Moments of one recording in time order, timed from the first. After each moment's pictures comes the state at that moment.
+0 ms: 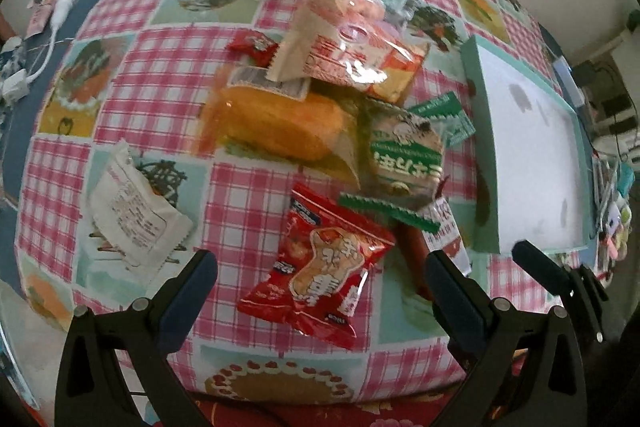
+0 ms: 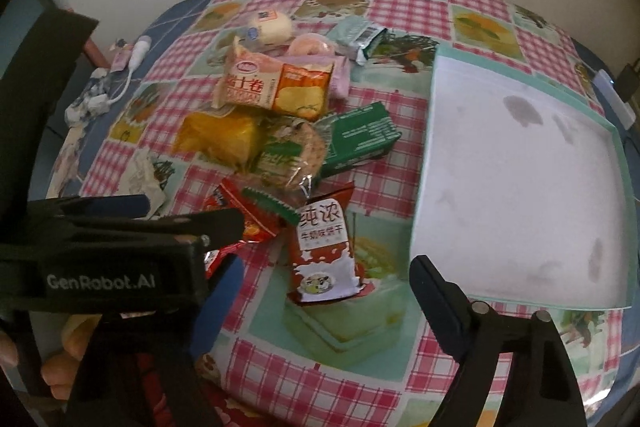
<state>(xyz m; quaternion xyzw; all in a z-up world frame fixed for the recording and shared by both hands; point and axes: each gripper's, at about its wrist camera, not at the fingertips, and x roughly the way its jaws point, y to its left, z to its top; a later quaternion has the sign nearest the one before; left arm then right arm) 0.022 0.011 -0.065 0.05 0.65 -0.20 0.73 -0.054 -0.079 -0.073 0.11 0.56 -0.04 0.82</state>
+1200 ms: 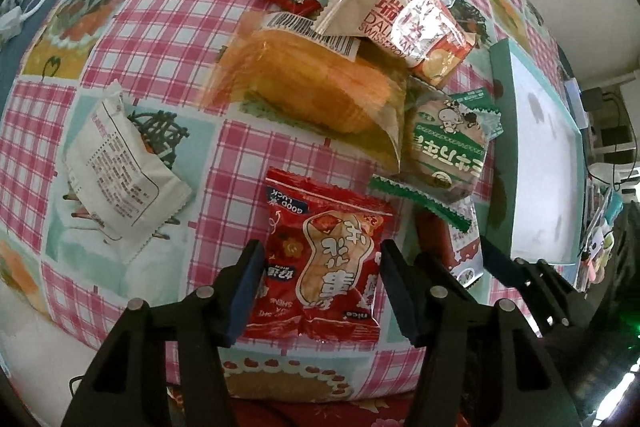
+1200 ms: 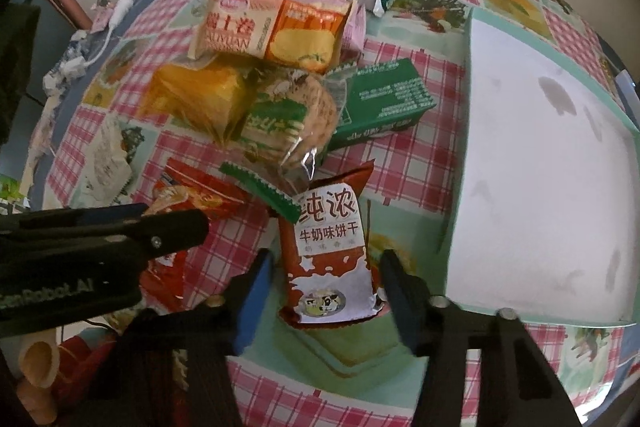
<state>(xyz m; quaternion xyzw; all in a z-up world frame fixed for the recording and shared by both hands) 0.038 0.045 -0.098 -0.01 0.70 -0.18 0.70 -0.023 -0.064 -0.118 0.08 0.62 -0.04 0.78</state>
